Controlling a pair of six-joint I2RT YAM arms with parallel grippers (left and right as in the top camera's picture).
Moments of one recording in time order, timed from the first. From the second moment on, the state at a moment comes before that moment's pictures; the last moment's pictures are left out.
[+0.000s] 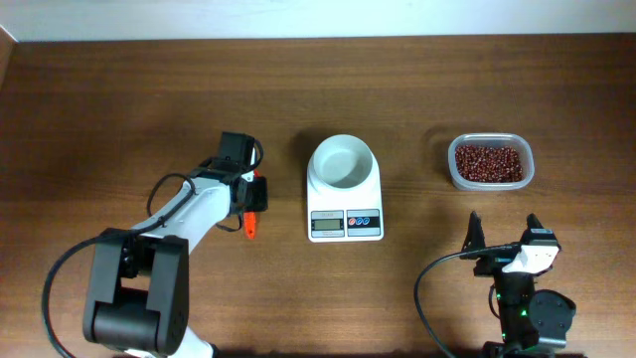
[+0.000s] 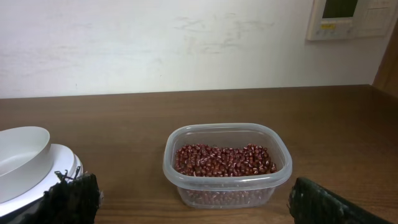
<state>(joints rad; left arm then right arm) -0.17 1.75 0.95 -0.46 -0.03 -0.21 -0.14 0.01 0.01 -0.06 -0.12 0.04</state>
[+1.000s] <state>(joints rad) -0.17 1.75 0.95 -0.46 -0.03 -0.22 -0.14 0.01 0.01 -0.06 -0.12 0.04</state>
